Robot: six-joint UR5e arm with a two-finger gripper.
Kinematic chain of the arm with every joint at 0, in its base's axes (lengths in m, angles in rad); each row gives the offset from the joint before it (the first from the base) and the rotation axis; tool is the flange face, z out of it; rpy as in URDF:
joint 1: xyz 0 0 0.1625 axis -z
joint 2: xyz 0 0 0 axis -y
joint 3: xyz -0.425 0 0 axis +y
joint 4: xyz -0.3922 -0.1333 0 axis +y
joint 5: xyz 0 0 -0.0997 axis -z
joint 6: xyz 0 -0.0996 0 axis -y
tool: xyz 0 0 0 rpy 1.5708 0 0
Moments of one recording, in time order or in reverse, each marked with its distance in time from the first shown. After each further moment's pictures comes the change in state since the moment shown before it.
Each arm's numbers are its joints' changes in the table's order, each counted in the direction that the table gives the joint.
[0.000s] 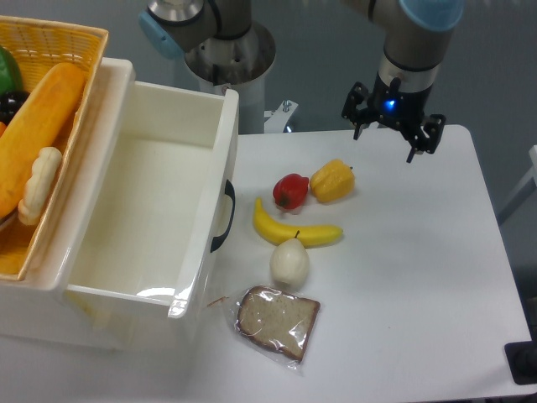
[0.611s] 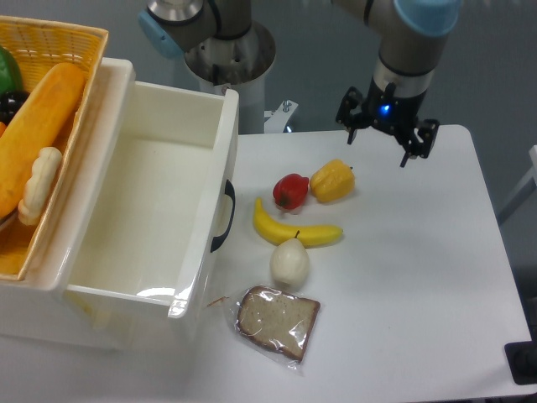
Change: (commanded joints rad) arm 0.044 -0.047 0.057 -0.008 -0.030 -0.185
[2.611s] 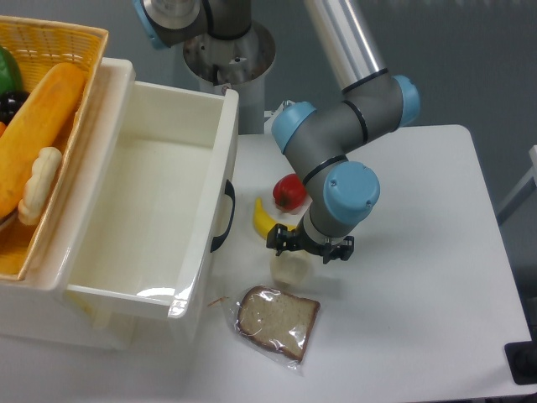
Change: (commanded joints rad) arm 0.199 -0.327 0.003 -0.219 -0.058 -0.459
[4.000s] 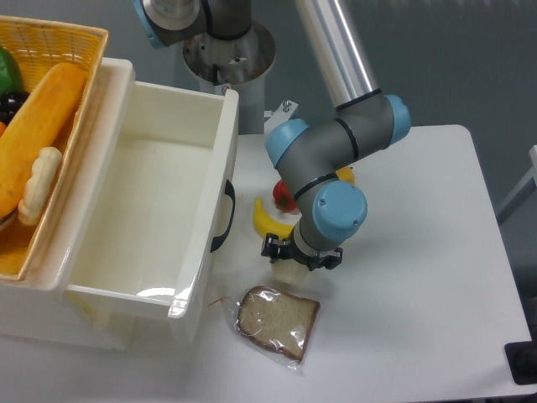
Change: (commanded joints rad) arm 0.011 -0.018 0.000 -0.005 0.005 0.049
